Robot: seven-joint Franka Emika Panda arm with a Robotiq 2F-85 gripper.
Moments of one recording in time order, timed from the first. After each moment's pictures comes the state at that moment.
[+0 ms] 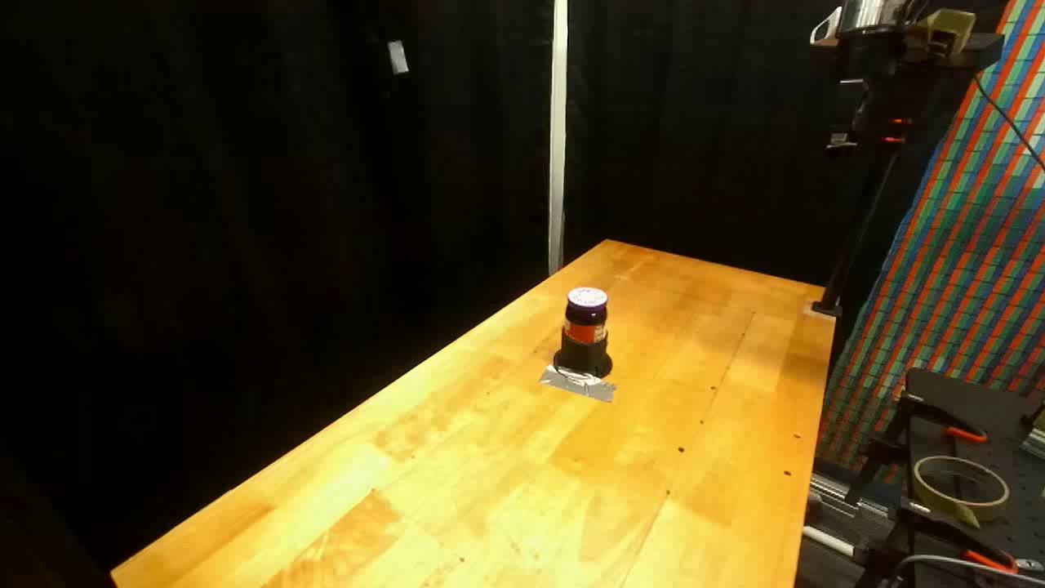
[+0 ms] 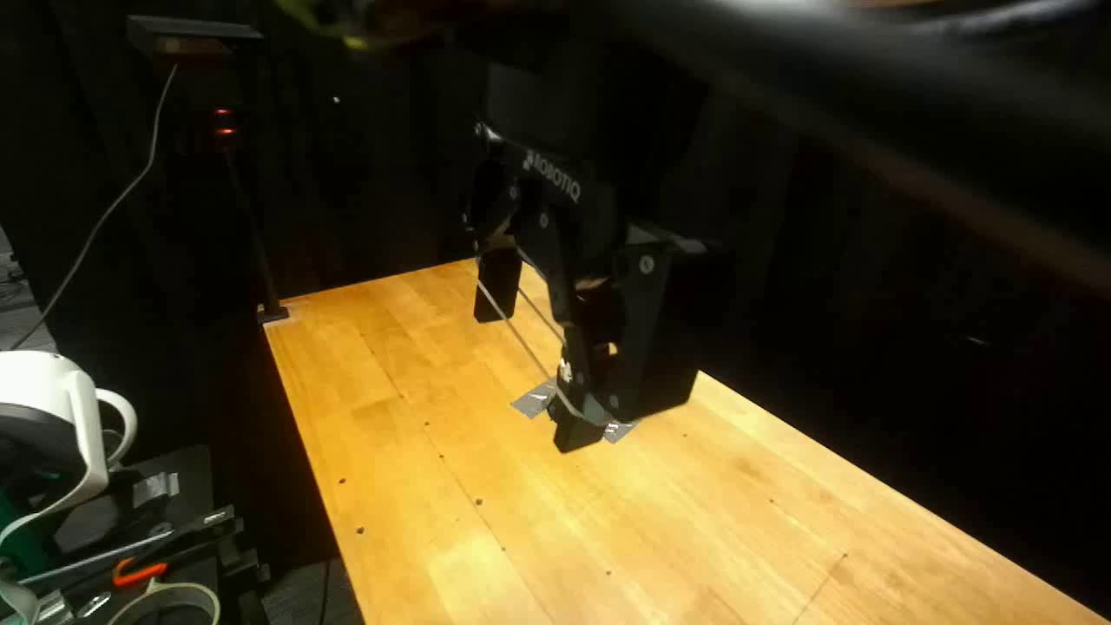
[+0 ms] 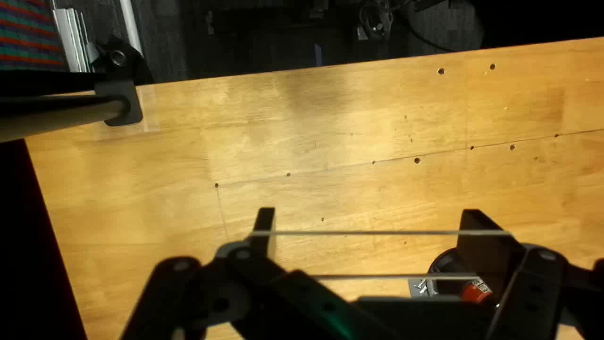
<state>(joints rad) -0.10 -0.26 -0.31 -2.20 0.02 1.83 -0.37</state>
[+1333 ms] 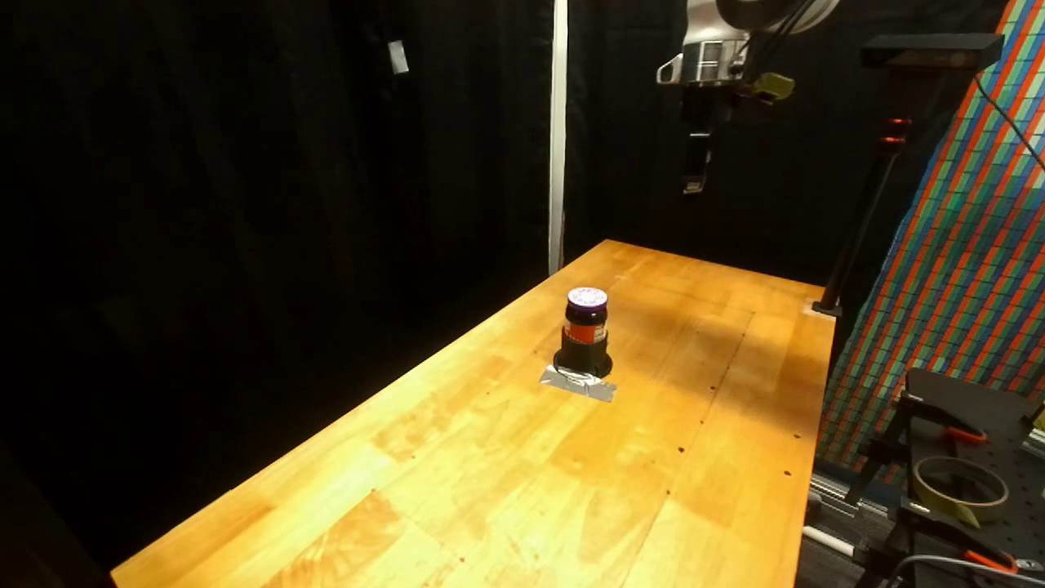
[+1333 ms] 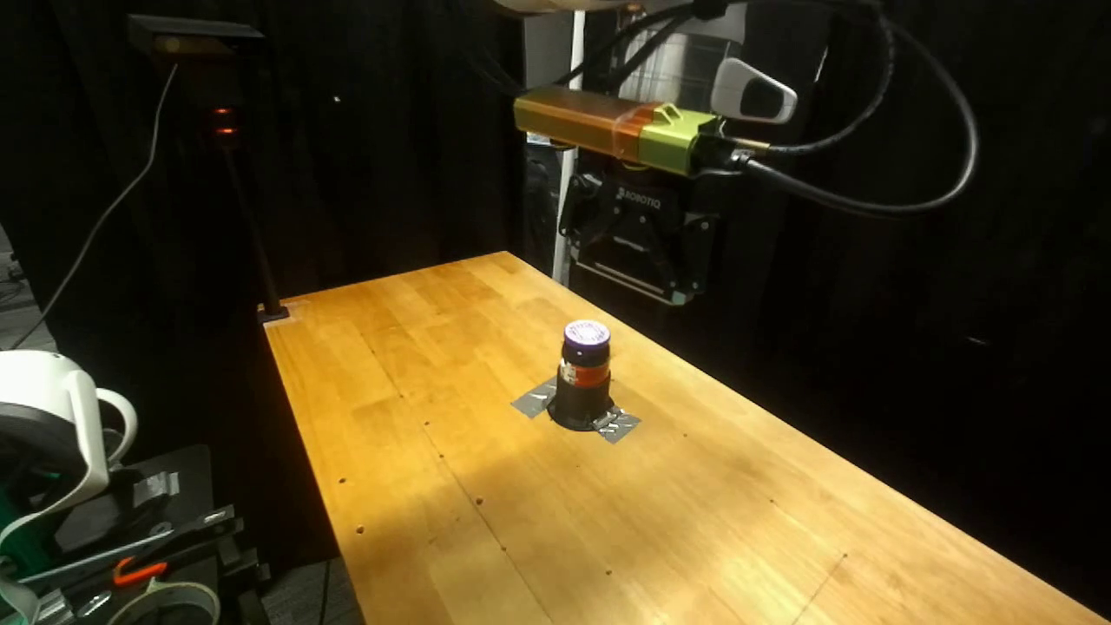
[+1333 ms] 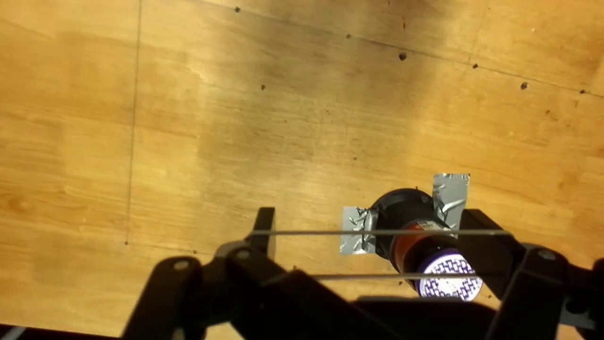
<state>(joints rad) -0.02 0.16 -0.06 -1.88 0.04 1.99 -0.39</state>
